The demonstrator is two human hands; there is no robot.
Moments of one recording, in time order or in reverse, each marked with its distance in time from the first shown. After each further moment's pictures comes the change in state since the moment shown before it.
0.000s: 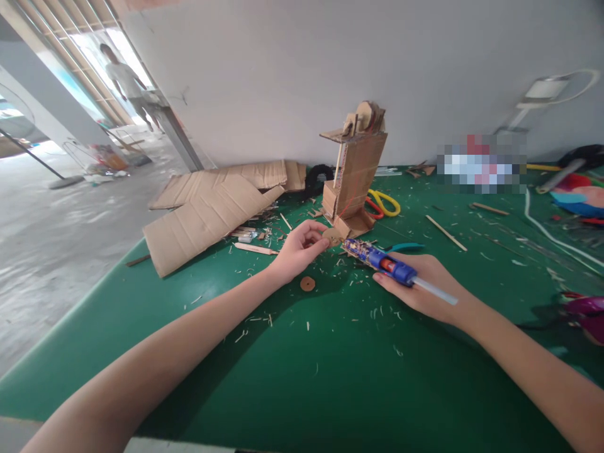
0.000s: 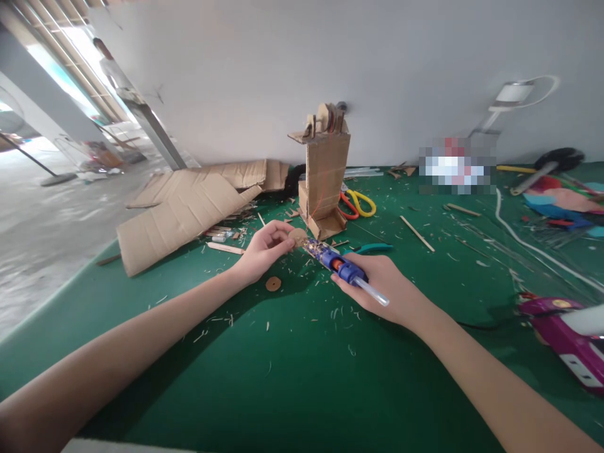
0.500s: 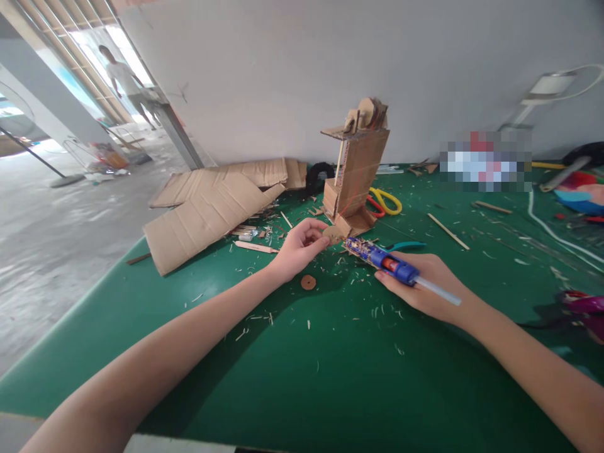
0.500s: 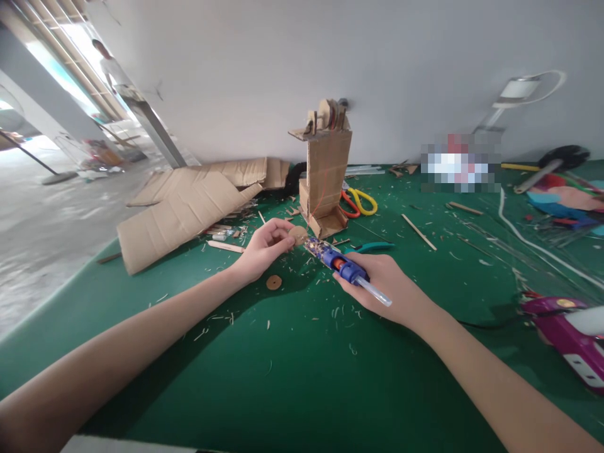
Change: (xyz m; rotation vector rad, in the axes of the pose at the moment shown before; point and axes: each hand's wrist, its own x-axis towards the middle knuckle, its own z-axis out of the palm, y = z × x) left_hand 0.000 0.000 0.001 -0.035 0.012 -0.009; right_hand -0.001 0.006 0.005 -0.012 0.023 -0.027
